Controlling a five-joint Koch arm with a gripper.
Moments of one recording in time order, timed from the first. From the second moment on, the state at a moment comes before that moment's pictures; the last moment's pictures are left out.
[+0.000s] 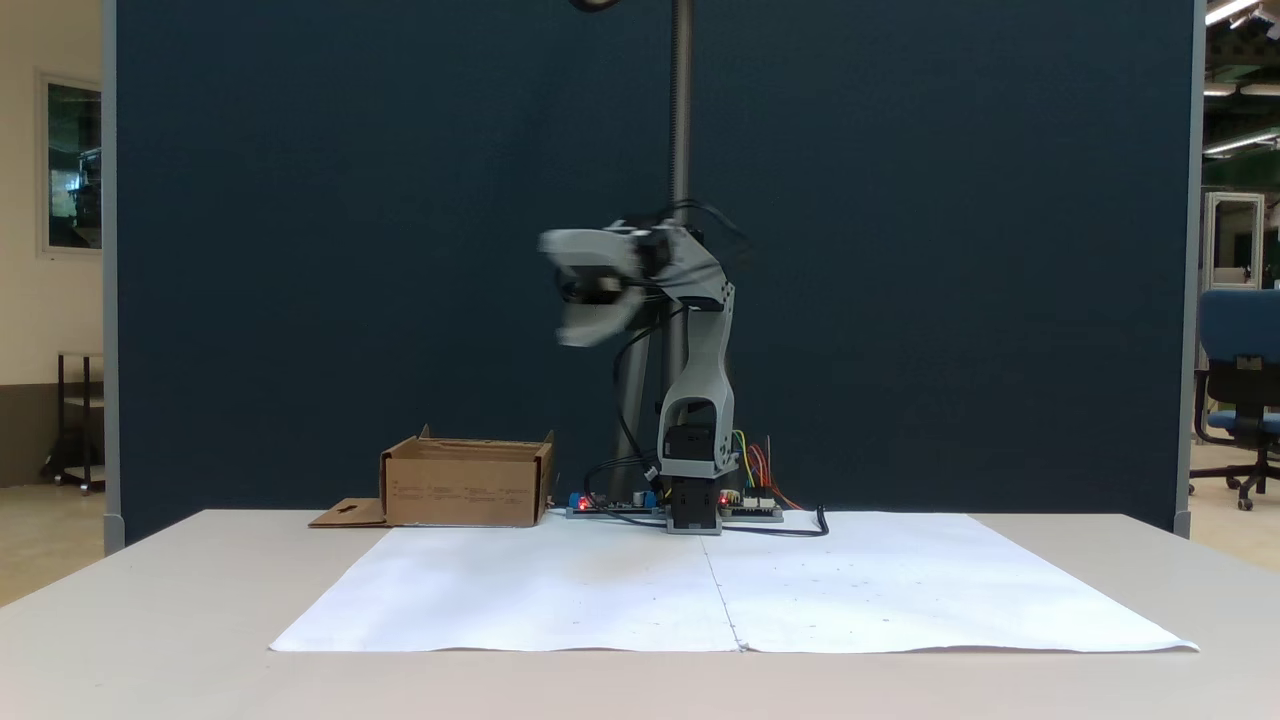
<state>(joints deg) 21.7 103.7 87.4 14.7 -2.2</state>
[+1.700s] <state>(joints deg) 0.8 128.3 175.3 -66.4 -2.5</state>
